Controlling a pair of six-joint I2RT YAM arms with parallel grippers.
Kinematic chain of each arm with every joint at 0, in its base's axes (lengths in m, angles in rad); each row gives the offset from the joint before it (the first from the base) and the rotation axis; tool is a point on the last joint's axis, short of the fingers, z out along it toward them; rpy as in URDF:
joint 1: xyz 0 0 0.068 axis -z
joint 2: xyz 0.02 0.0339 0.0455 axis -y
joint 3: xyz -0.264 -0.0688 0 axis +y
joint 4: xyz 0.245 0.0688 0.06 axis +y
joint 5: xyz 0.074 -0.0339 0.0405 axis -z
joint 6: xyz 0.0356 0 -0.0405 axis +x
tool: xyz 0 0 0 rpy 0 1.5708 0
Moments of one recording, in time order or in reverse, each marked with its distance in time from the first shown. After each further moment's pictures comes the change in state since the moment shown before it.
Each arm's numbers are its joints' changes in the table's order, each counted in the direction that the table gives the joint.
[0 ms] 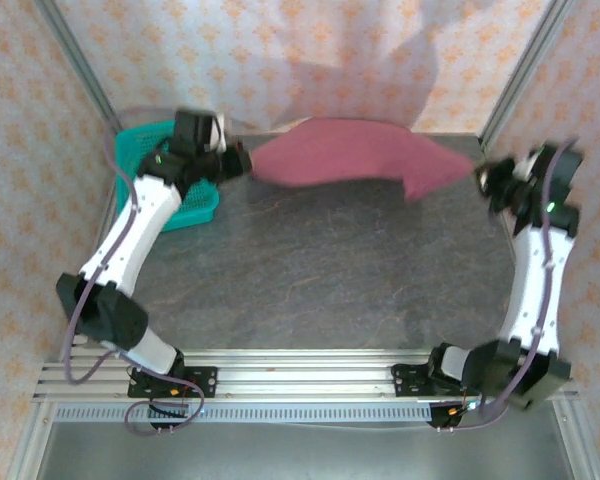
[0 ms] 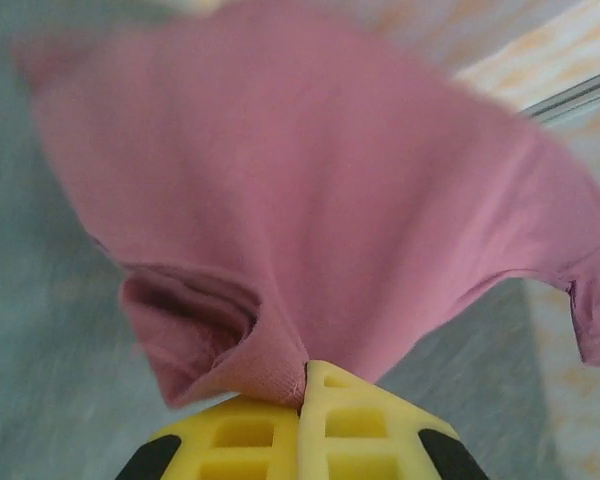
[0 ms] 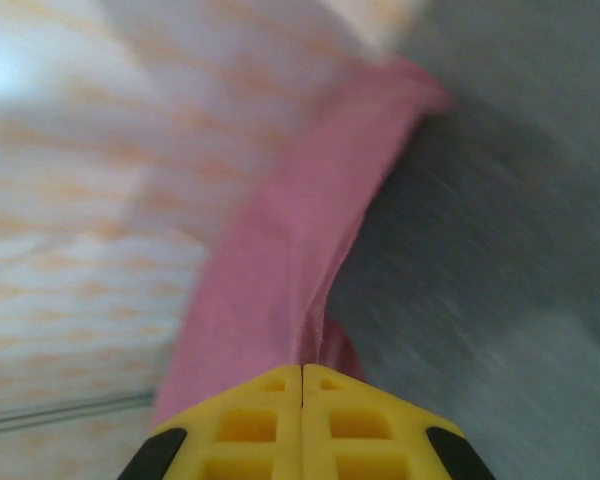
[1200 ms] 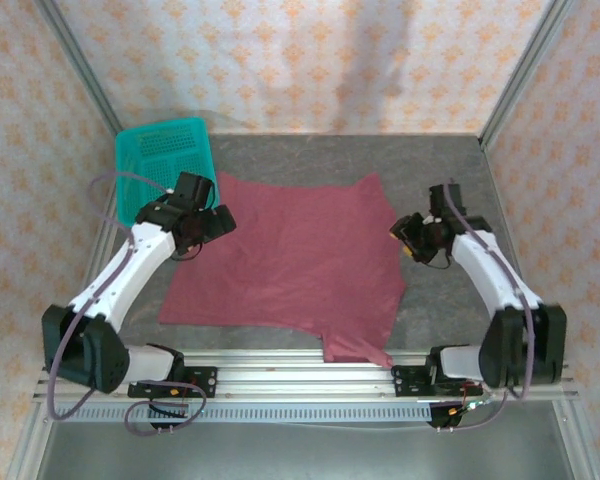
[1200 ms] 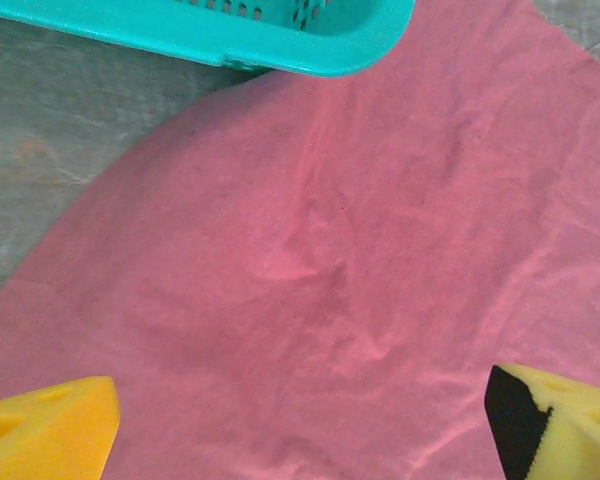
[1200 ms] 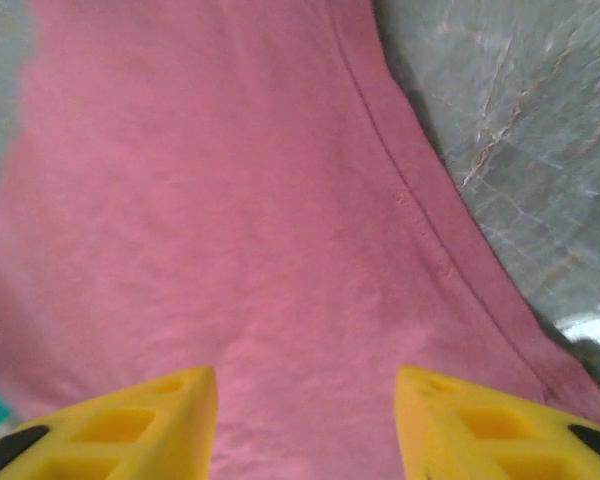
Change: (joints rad) left arm -0.010 0.148 0.373 0.102 -0.367 -0.143; right arm -0.461 -0.206 0.331 -0.118 0.198 0.043
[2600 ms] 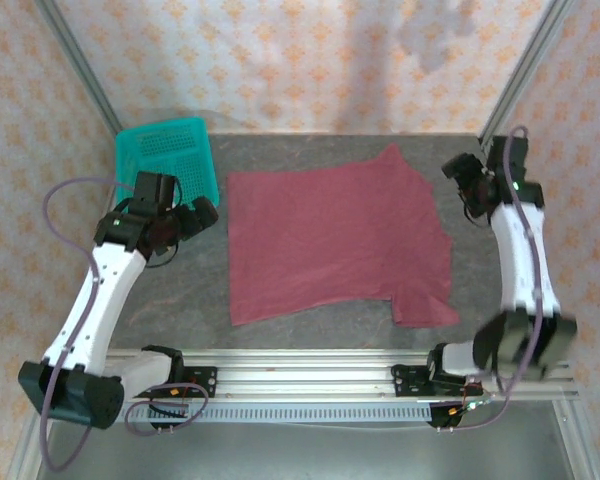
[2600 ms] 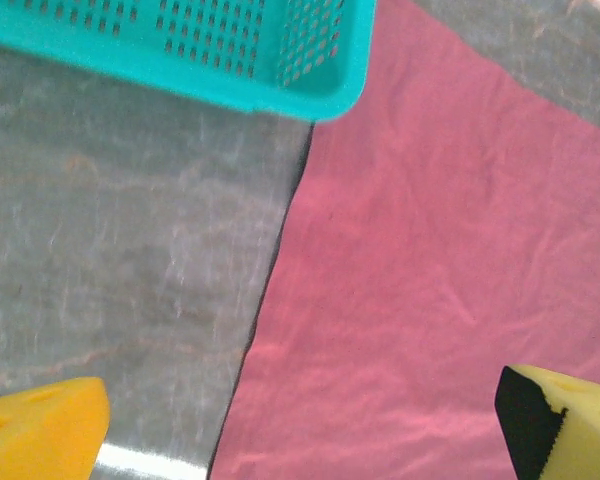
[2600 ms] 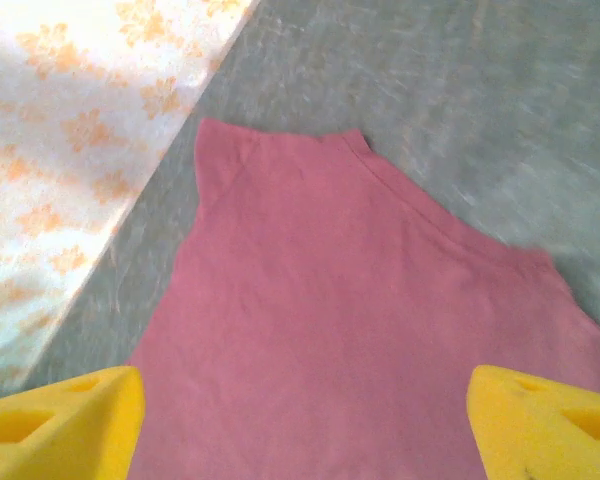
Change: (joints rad) left arm -0.111 0.260 -0.039 0.155 0.117 0.041; right arm 0.259 0.103 -0.394 0.174 0.177 -0.108
